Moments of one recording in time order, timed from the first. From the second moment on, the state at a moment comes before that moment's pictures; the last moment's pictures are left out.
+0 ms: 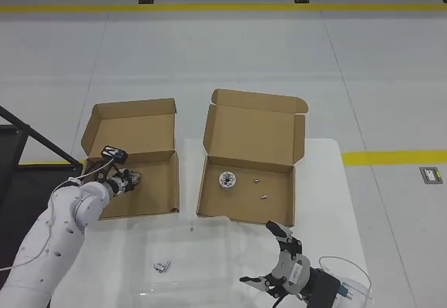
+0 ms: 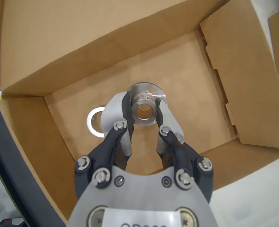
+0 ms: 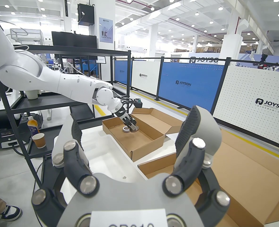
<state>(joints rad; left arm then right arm) 0.61 -0.98 -1.04 -0.97 0.95 -0.25 -0.54 -1.50 -1.40 1.41 -1.86 -1.77 -0.80 -0.72</state>
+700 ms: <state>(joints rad) 0.53 -0.99 -1.03 -0.88 0.99 -0.49 -0.47 -1.50 -1.40 1.41 -1.86 -1.77 -0.80 -0.72</state>
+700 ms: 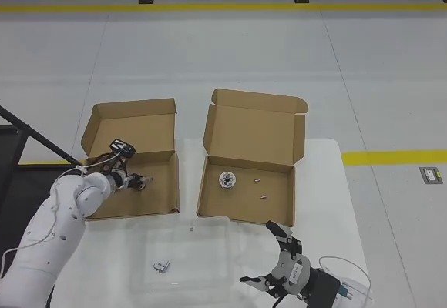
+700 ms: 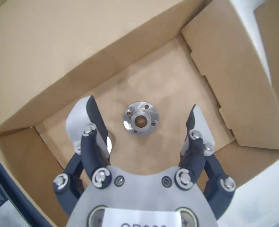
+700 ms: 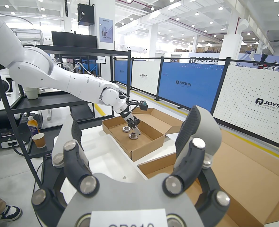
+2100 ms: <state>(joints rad) 1.22 -0.75 -1.24 -2.05 1.56 -1.01 -0.62 -1.50 -1.40 1.41 -1.86 -1.77 -0.80 -0.72</state>
